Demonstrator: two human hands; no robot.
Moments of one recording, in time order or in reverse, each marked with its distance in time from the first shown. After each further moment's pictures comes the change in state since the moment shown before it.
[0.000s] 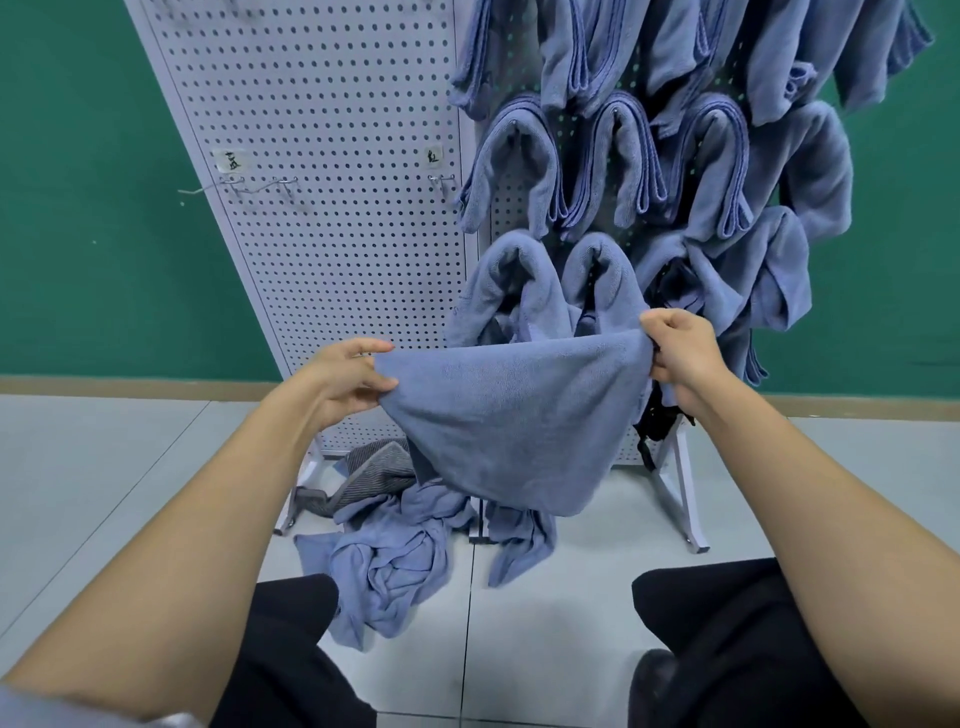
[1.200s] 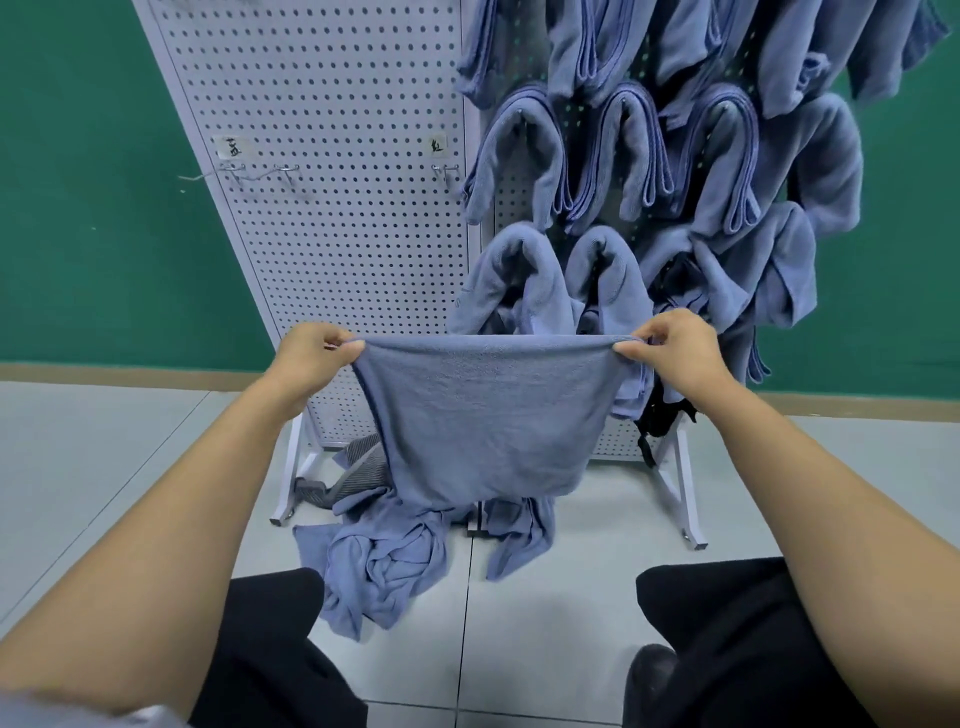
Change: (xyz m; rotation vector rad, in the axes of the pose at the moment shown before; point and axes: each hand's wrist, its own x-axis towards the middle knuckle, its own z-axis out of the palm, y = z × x) left_hand 0.000 -0.001 -0.020 0.556 0.303 0.311; right_hand 0.004 0.008 -0.007 -0.669 -0.079 -0.324
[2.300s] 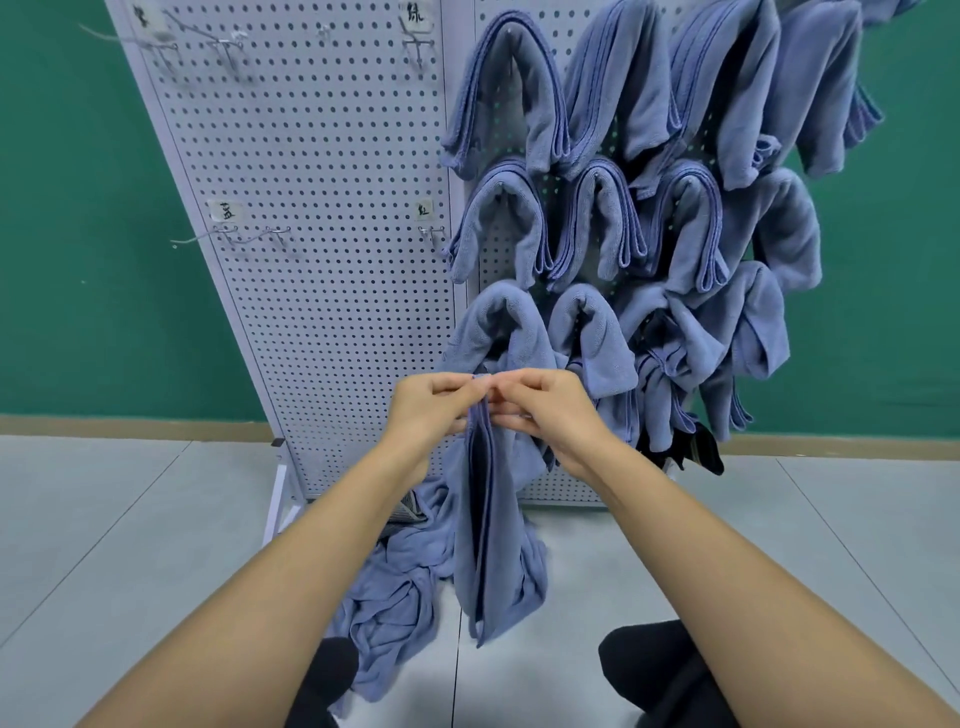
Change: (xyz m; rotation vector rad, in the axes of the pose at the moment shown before) left_hand -0.048 0.086 0.075 -0.619 -0.184 0.008; right_hand -0.025 -0.102 0.051 0.894 -0.314 0.222
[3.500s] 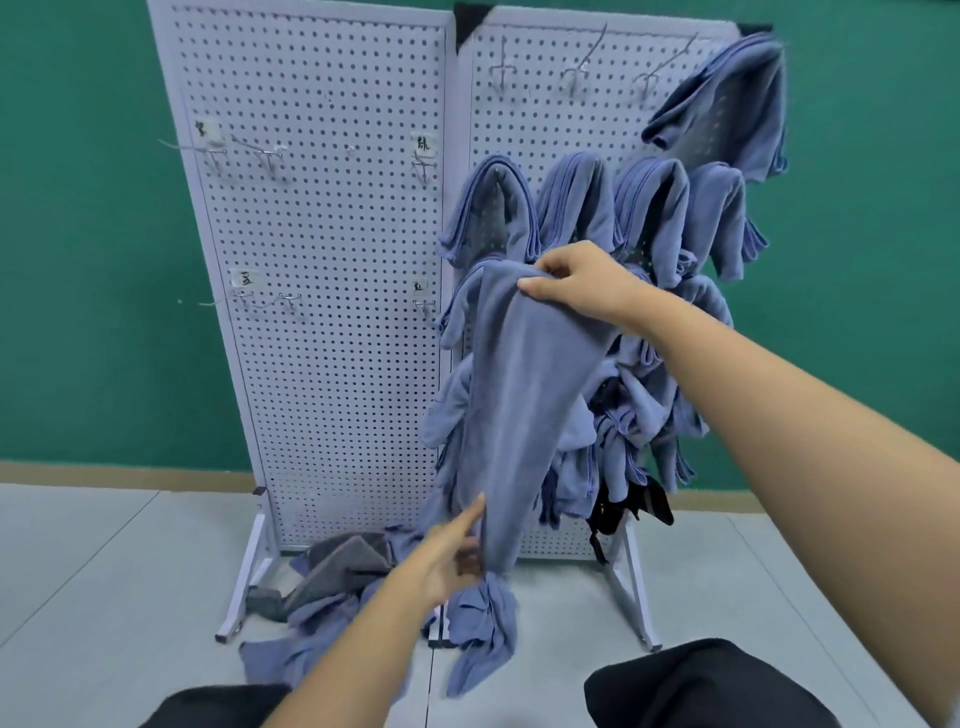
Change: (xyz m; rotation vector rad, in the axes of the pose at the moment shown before) left_hand -0.040 -0.064 0.013 -0.363 -0.232 -0.633; right_hand -0.001 -0.198 -0.032 -1.007 0.007 -0.468
